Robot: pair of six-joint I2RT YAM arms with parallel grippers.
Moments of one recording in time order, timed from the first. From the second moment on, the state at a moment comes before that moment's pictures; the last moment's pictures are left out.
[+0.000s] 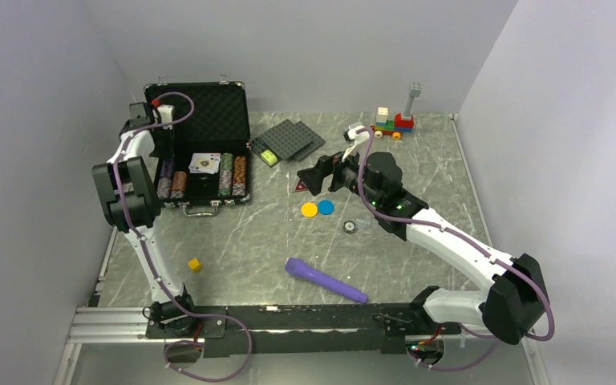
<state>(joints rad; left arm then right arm) 0.27 2.17 1.74 -0.47 0.09 0.27 0.66 1.22 0.89 0.23 -0.14 0.30</state>
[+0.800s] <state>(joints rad) 0.25 2.08 1.55 -0.30 0.02 0.30 0.66 1.13 0.89 0.20 -0.10 0.29</state>
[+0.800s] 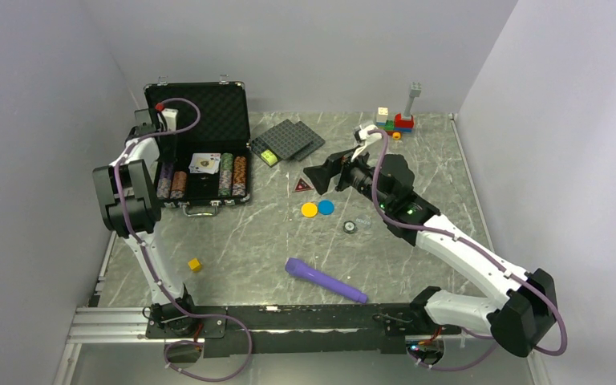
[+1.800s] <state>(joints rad) 0.08 1.19 1.05 -0.47 0.08 -0.01 0.61 1.16 1.02 -0.32 0.27 0.19</state>
